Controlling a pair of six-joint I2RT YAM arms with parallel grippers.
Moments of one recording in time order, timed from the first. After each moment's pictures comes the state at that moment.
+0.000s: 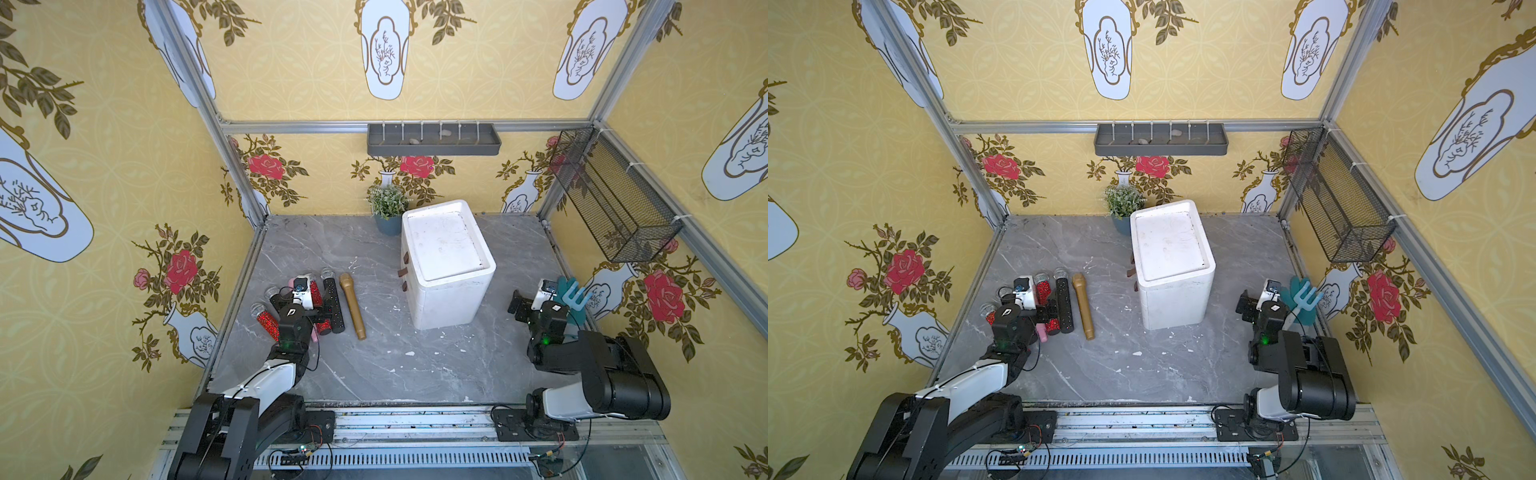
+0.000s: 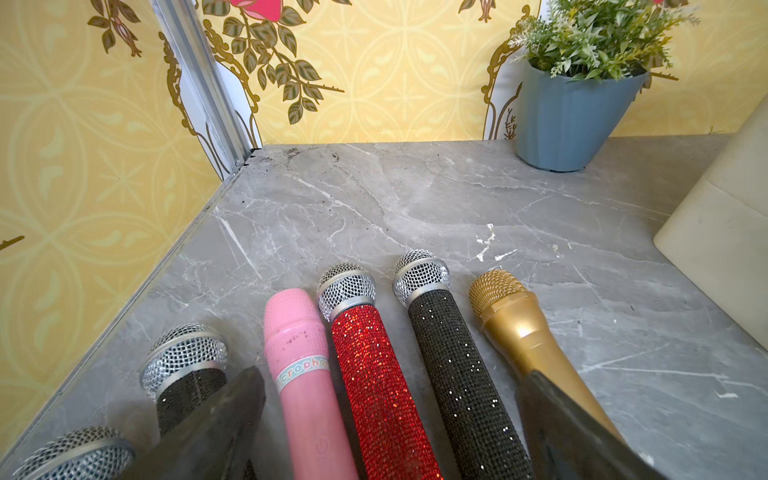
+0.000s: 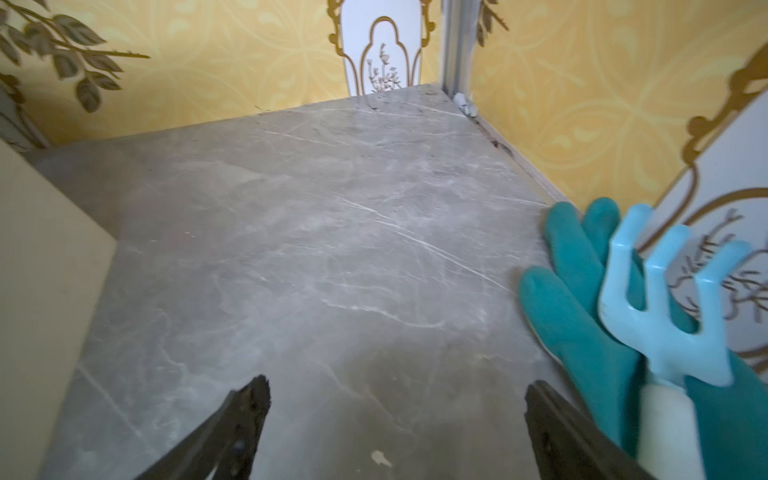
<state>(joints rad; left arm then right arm) -0.15 1.11 0.18 0.65 -0.16 0.00 -0.08 1.43 0.17 0.93 0.04 0.09</state>
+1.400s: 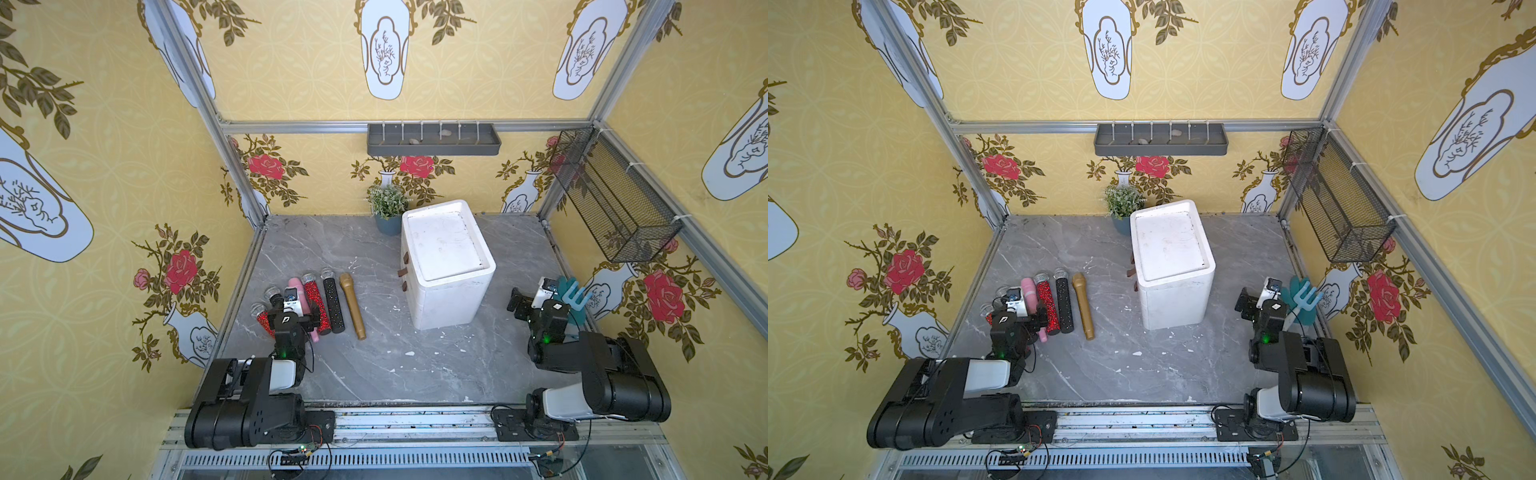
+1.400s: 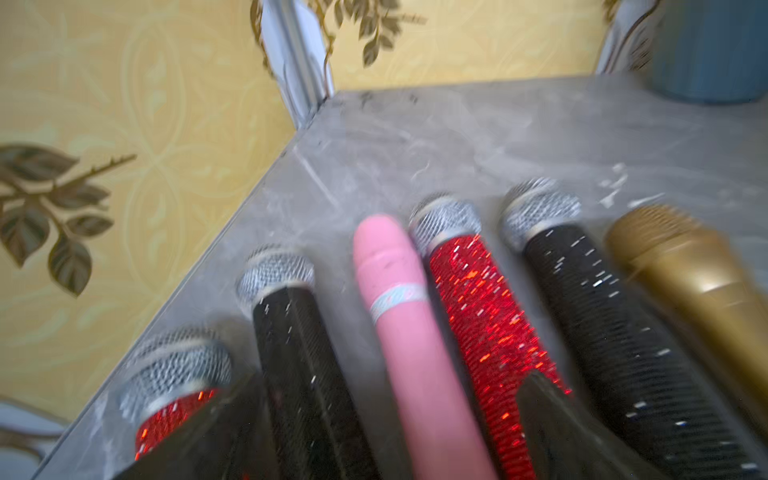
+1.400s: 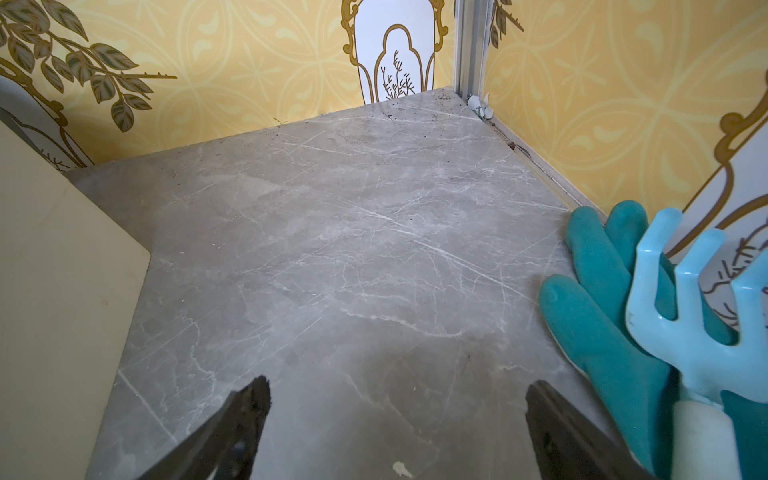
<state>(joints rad) -0.03 1.27 0.10 0.91 -0.21 0.06 -0.08 1.43 0.17 0.92 0.01 0.12</state>
